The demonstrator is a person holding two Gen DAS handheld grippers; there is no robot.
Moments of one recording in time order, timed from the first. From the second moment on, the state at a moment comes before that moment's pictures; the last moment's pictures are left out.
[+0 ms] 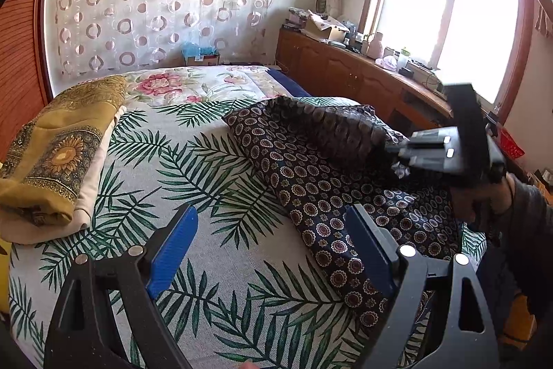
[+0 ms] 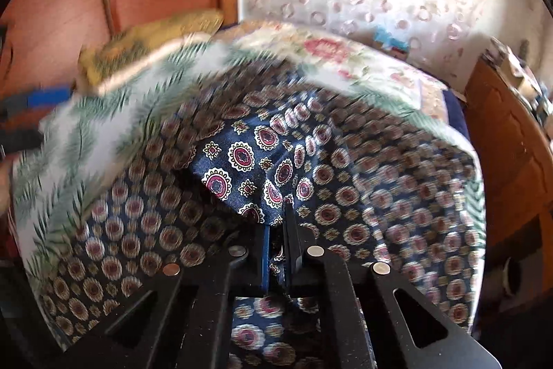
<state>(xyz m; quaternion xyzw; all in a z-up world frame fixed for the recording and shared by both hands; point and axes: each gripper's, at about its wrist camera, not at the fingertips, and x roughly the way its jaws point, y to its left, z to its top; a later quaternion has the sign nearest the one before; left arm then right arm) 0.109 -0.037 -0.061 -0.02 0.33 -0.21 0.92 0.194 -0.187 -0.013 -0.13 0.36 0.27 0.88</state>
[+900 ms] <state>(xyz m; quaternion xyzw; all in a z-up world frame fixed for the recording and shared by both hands) 0.111 -0.047 -0.070 -0.01 0.35 -0.22 0.91 0.309 -0.243 -0.017 -0.04 0.42 0.17 0.89</state>
